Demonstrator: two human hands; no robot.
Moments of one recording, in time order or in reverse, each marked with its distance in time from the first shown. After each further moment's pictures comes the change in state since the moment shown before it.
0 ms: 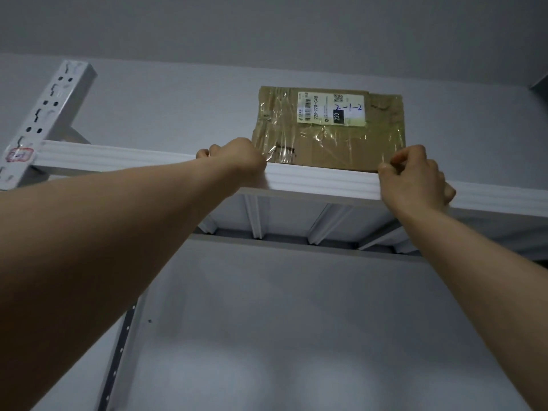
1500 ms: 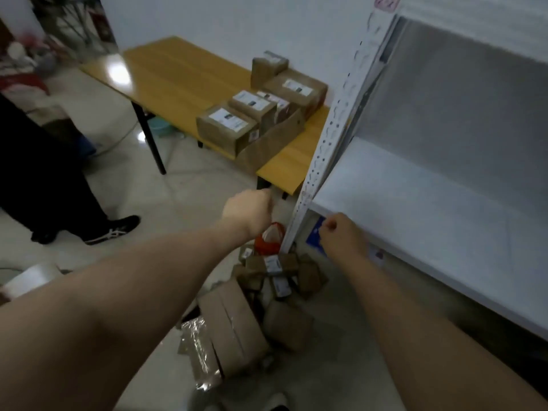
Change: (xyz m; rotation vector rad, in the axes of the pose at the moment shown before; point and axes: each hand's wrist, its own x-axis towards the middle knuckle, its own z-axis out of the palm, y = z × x) left_hand -0.643 -0.612 -0.200 0.412 -0.994 -0.412; right_hand -0.880 -0.153 -0.154 -0.074 -1.741 0.429
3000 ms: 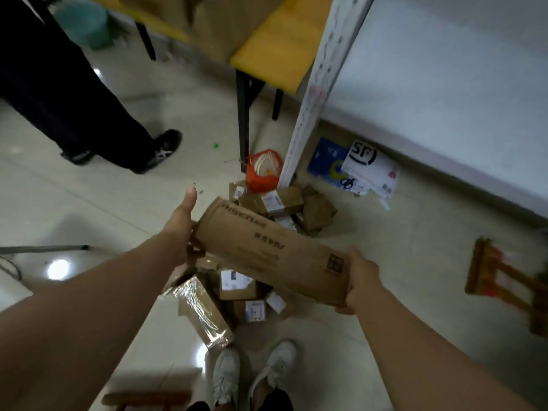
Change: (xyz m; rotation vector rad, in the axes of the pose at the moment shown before) left_hand -0.004 -0.180 0.241 -1.207 -0.323 -1.137; right_hand 0.007 0.205 0.208 0.814 0.028 1.153
